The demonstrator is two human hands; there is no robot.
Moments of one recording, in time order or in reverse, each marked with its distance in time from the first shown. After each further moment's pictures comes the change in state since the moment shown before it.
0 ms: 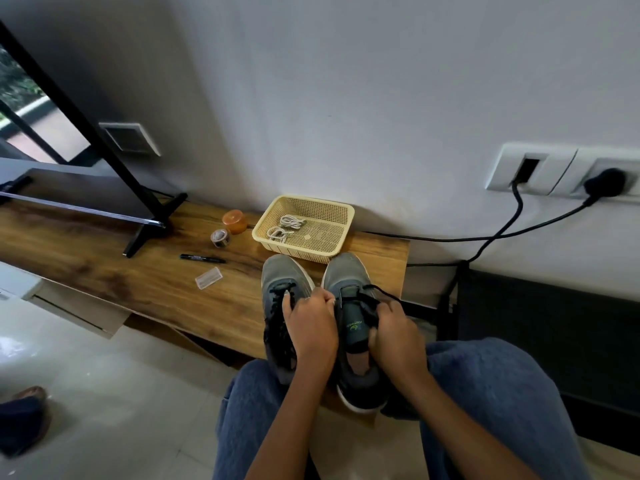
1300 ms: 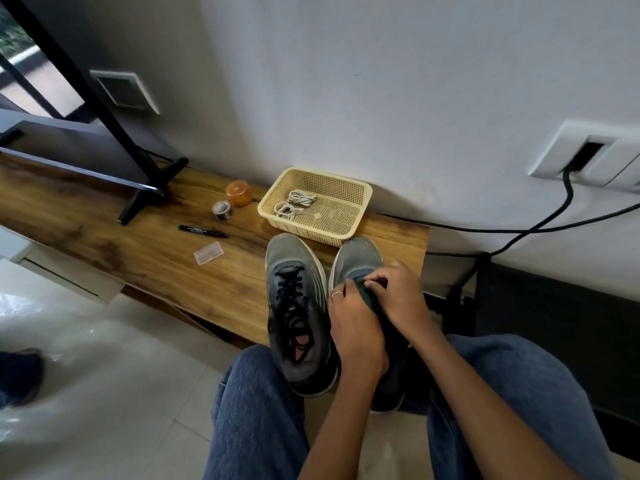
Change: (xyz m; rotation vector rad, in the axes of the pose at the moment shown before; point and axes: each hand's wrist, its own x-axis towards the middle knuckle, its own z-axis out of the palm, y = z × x) left_hand -0.009 0.031 0.036 -0.316 -0.044 -0.170; right_hand 0.073 -0.005 0.016 0.292 0.014 -0.093
